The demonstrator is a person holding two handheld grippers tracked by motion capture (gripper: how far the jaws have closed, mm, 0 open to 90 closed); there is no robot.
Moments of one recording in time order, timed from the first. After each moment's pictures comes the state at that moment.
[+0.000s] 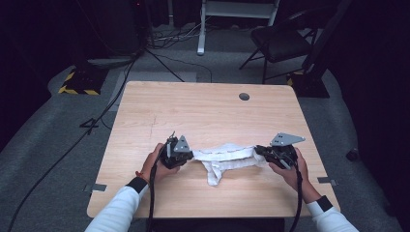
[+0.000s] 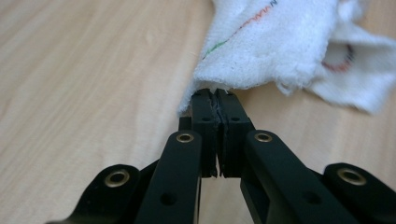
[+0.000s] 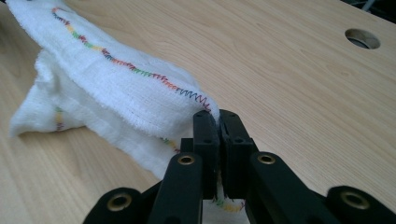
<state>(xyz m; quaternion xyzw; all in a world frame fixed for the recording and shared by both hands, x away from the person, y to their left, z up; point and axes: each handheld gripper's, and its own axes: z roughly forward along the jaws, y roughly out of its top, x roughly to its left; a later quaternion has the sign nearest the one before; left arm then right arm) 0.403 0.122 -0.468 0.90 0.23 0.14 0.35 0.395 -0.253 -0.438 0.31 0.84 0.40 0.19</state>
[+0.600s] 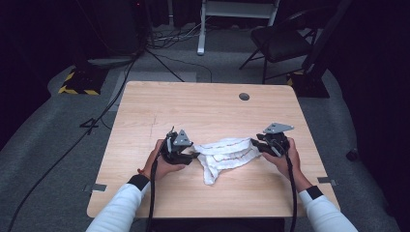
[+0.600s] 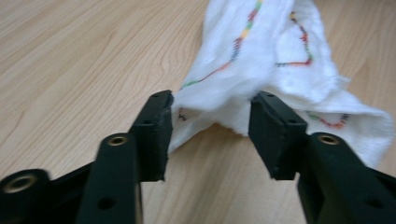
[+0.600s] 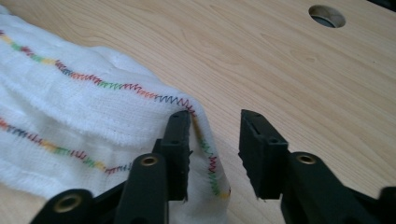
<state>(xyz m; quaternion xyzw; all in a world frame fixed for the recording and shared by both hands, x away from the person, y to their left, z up) 0.401 0.119 -0.458 0.88 0.26 0.13 0.38 0.437 -0.245 -0.452 0.36 0.84 0.36 0.21</state>
